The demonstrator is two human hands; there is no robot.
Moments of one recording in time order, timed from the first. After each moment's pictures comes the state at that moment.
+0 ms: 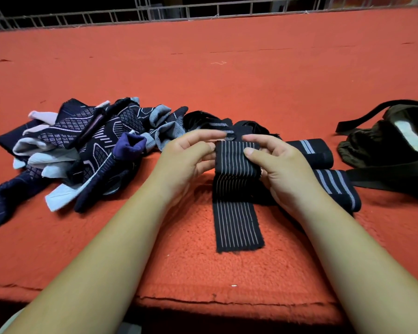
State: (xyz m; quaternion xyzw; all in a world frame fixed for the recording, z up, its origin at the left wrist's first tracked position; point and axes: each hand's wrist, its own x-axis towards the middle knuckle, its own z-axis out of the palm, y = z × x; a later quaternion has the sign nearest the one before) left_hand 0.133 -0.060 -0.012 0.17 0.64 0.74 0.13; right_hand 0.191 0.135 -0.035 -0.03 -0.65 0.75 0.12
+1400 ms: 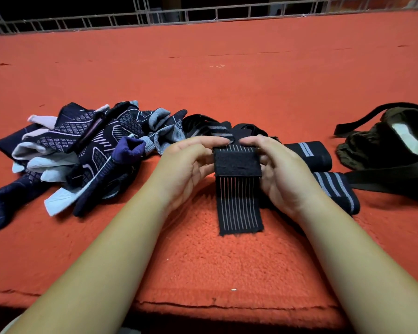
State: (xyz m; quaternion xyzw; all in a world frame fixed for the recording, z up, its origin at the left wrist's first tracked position) left_hand 0.135 -0.057 -0.008 0.15 0.59 0.77 0.17; right_hand 0.193 0.129 -0.026 -0.05 -0.56 0.82 0.08
